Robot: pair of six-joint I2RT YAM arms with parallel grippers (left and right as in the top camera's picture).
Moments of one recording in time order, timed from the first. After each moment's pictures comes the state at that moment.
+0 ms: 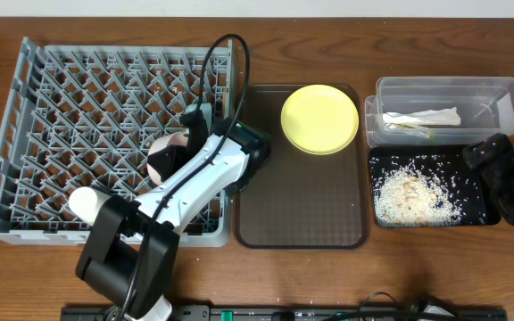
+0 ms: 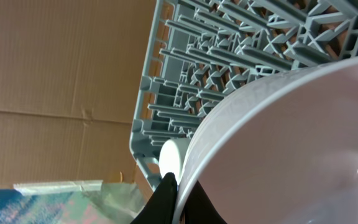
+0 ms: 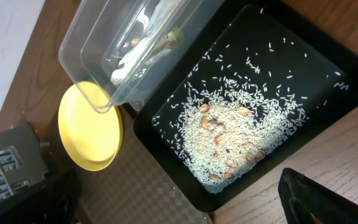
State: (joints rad) left arm -0.59 1.78 1.27 -1.55 -1.08 -0.93; right arm -0.52 1.16 1.20 -1.12 -0.32 0.47
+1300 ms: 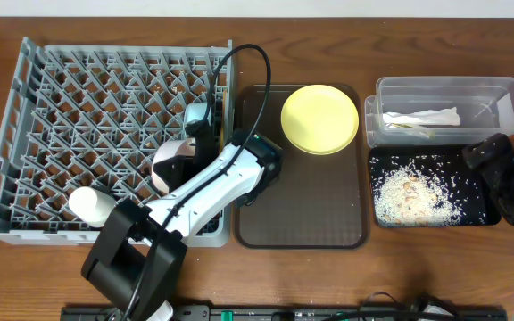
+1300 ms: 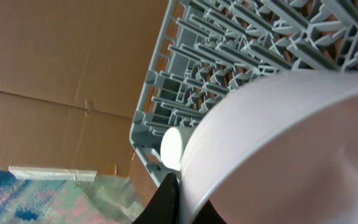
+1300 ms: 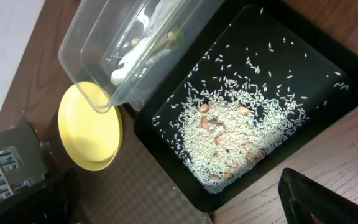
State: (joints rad) left arm -0.68 1.78 1.27 -1.70 -1.08 -1.19; right arm -0.52 1.16 1.20 -1.12 -0.32 0.47
